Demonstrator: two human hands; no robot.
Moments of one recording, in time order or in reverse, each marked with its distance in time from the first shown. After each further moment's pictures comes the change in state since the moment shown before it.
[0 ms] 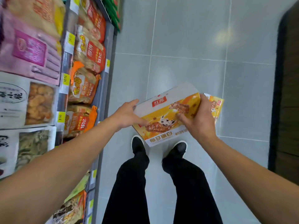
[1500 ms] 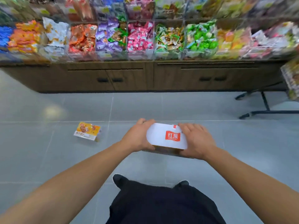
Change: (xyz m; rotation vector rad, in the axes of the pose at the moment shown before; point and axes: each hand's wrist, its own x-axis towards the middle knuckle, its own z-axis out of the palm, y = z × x) left_hand -0.476 -0.078 0.332 1.510 -0.853 1.306; right_hand -0.771 0.014 0.014 -0.161 0.516 0.914
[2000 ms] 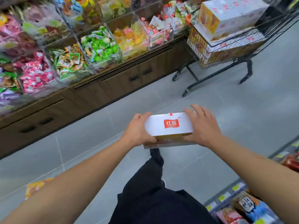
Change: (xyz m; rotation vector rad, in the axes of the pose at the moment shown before) left_hand 0.180 0.309 0.132 0.100 -0.174 0.248; right_hand -0.139 0.324 -0.012 0.234 0.242 0.552
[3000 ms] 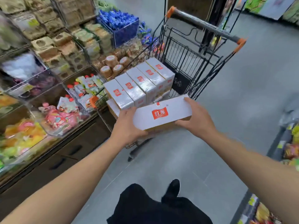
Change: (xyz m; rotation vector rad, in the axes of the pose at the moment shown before) left_hand 0.526 0.522 0.000 0.077 0.117 0.279; right_hand 0.321 0.548 -0.293 0.503 0.377 0.343
